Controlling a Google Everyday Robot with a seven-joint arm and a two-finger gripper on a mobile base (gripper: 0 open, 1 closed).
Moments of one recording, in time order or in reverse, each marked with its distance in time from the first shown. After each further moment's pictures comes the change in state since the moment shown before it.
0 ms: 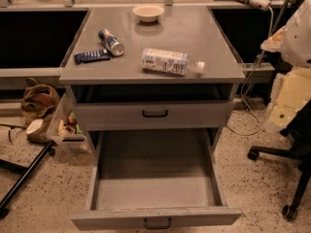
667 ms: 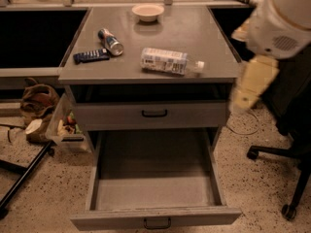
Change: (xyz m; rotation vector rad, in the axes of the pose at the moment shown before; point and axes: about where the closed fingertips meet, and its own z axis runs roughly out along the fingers) arm -0.043 -0.030 0.021 0.032 -0.063 -0.043
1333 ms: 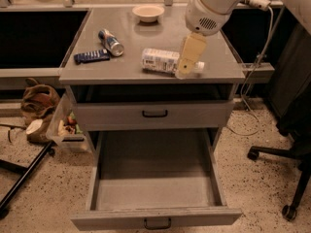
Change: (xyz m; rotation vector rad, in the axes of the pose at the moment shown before) arm -0.108 -0.103 0.082 0.042 -0.132 -0.074
